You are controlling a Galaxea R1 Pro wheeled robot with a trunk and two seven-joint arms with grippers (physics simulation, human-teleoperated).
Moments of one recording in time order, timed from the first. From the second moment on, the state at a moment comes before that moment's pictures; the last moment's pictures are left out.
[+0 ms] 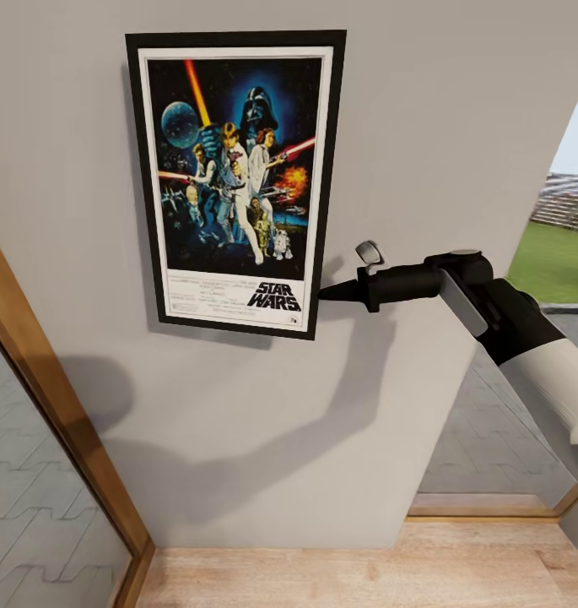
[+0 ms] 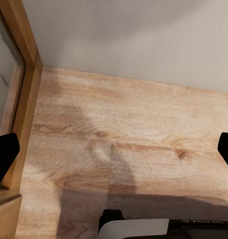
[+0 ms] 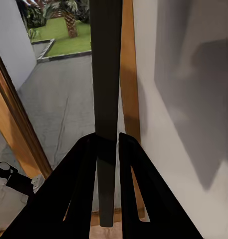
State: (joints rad) left arm 0.04 0.19 0.43 -0.64 0.01 -0.15 -0.53; right arm -1.32 -0.33 0.55 -1.03 -0.57 0.63 1.27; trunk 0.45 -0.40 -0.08
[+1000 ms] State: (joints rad) left arm 0.04 0.19 0.43 -0.64 0.01 -0.15 -0.53; right arm -1.32 -0.33 0.55 -1.03 -0.57 0.63 1.27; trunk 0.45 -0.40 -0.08
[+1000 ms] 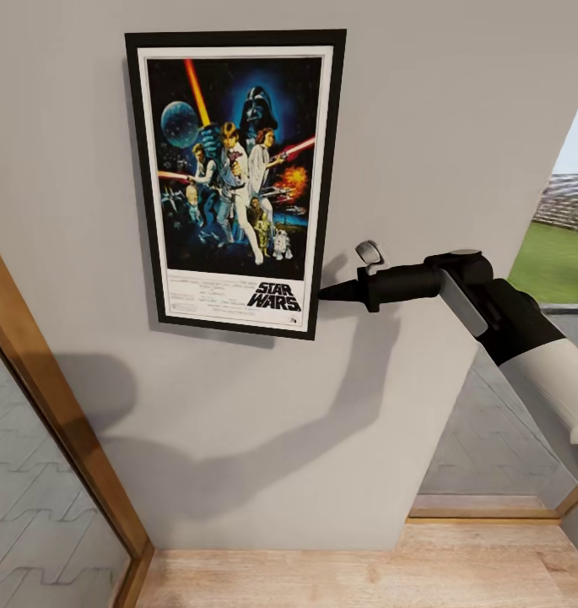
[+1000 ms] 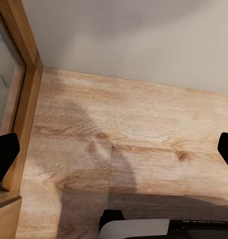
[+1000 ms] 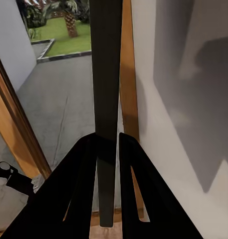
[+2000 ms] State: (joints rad) left arm 0.04 0.19 0.44 -0.65 0.01 -0.15 -0.53; right arm -1.32 -0.39 0.67 -1.15 -0.61 0.49 1.37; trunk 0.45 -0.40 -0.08
